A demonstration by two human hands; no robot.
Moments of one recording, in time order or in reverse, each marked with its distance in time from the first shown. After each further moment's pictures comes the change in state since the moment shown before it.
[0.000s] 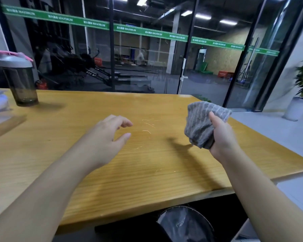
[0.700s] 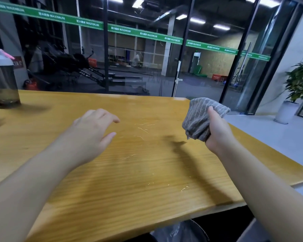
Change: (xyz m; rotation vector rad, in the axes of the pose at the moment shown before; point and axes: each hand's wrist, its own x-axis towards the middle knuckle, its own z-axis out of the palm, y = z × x) left_hand 0.037 -0.018 0.000 0.379 -0.011 0.090; right_hand 0.056 -0.011 0.001 -0.012 0.098 0.022
